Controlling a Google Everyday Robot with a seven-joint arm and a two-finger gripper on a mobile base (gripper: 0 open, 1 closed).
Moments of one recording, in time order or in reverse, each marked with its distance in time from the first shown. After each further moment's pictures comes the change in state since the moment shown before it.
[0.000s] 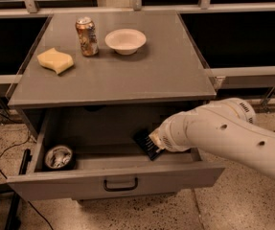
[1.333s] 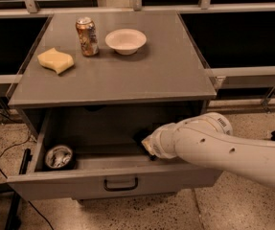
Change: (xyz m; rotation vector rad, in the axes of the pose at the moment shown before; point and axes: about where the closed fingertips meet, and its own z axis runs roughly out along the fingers) arm 0.013 0.009 0.062 -0.018 -0.036 0.060
